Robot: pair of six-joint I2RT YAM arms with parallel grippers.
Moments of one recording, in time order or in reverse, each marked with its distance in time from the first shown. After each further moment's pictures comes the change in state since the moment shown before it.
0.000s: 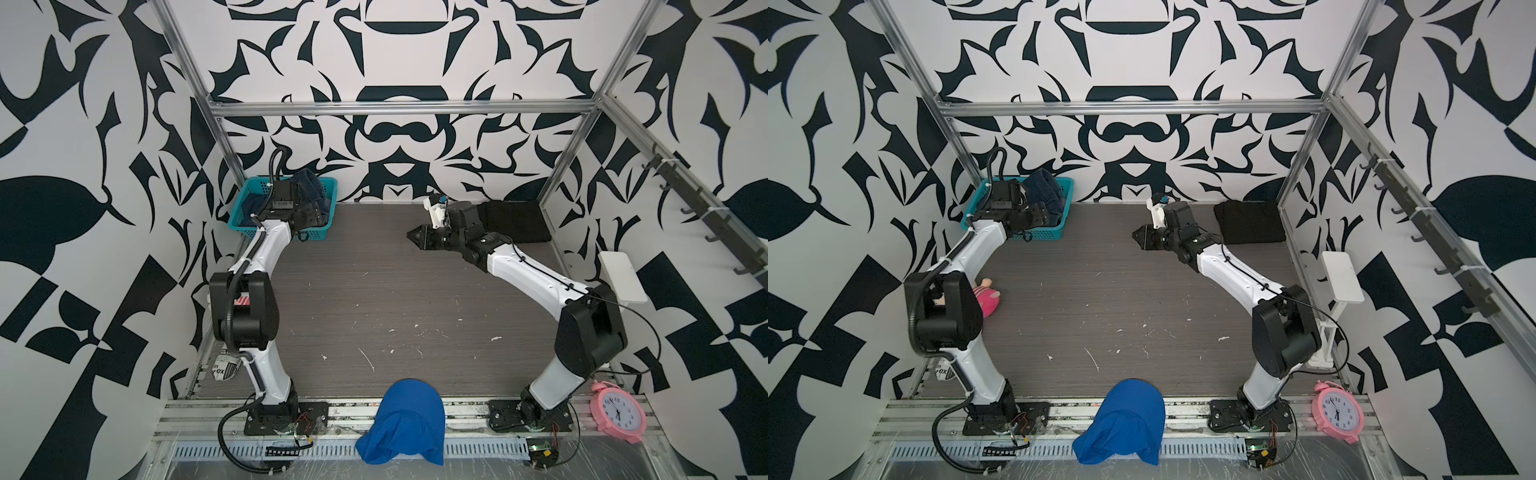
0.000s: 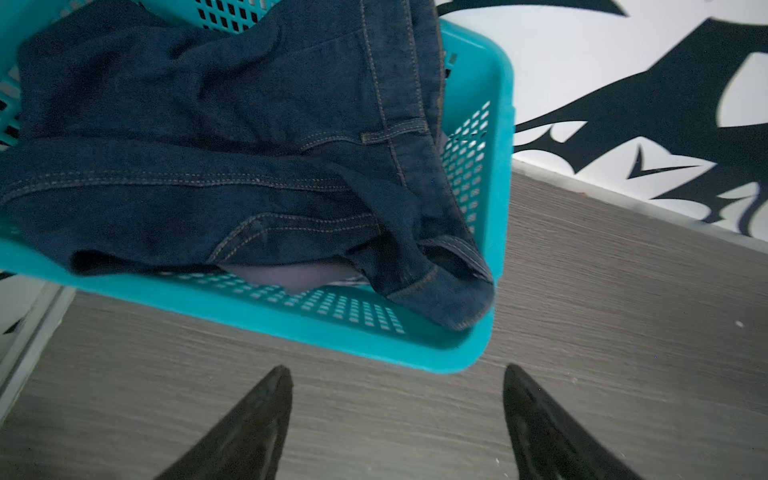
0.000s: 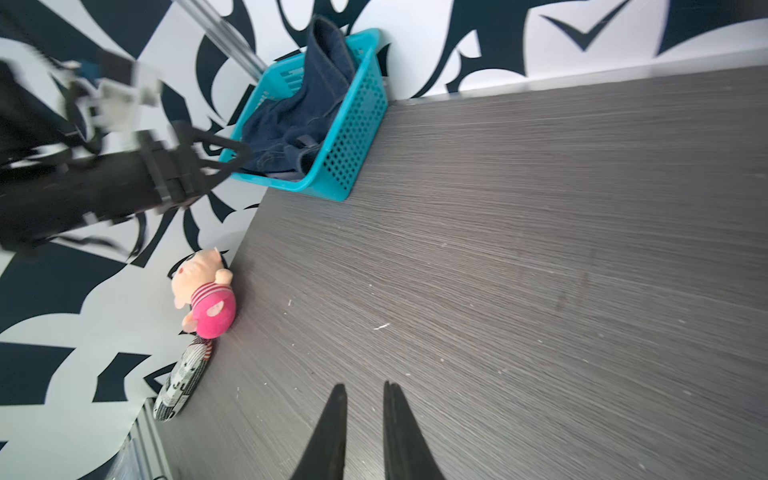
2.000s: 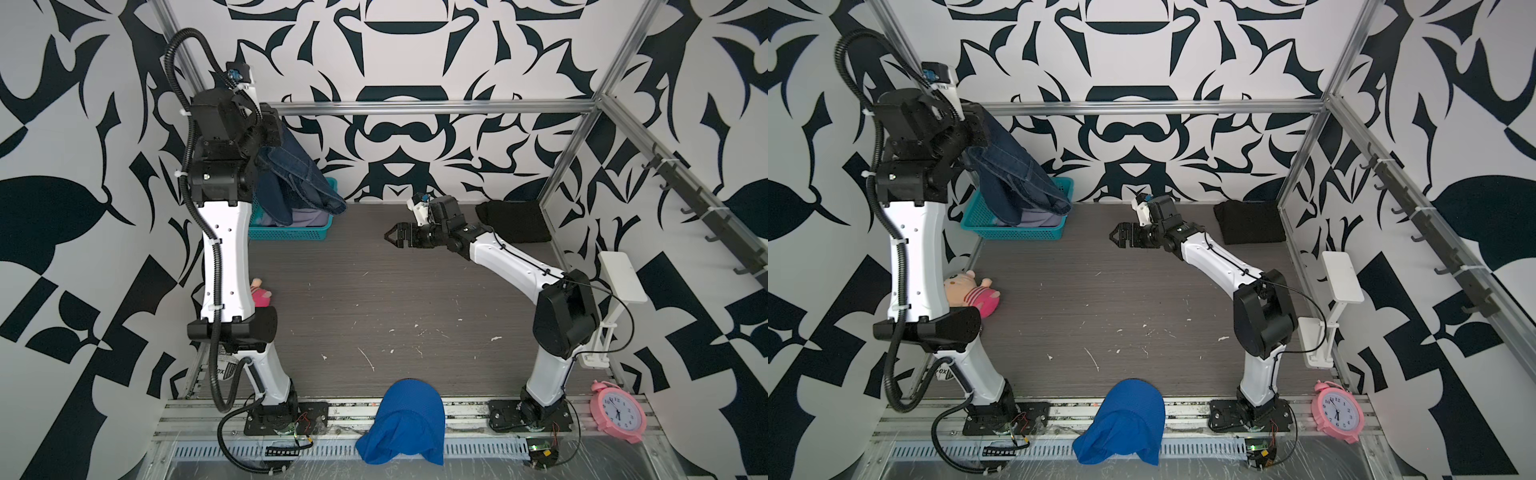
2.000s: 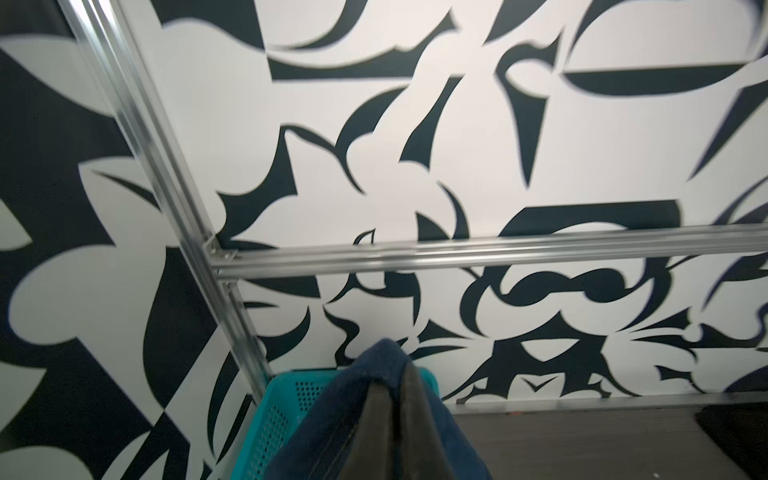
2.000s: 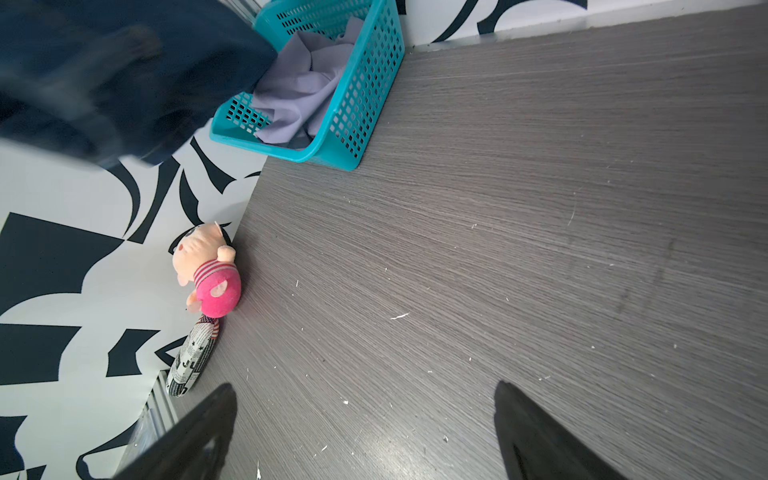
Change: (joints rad) left arm -0.006 -0.106 0.937 -0.271 0.080 0.301; right arm 0.031 0.142 0.187 -0.144 -0.030 -0.005
